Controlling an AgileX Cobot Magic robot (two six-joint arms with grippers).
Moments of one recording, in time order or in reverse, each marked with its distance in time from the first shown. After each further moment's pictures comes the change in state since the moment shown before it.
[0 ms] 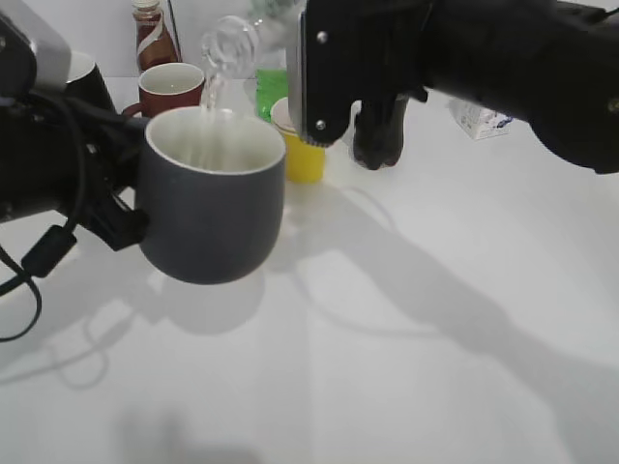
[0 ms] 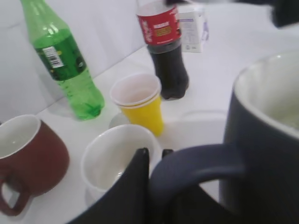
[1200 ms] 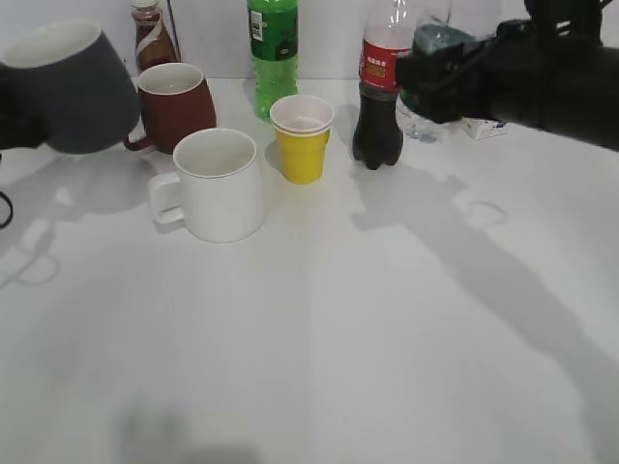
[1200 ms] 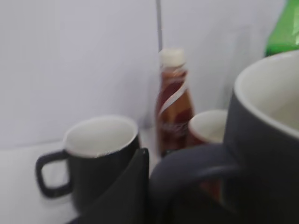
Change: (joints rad) left arm 0.544 0.408 -0.001 -0.154 -0.683 0.009; right arm -0.286 -0.051 0.172 -0.352 0.000 1.778
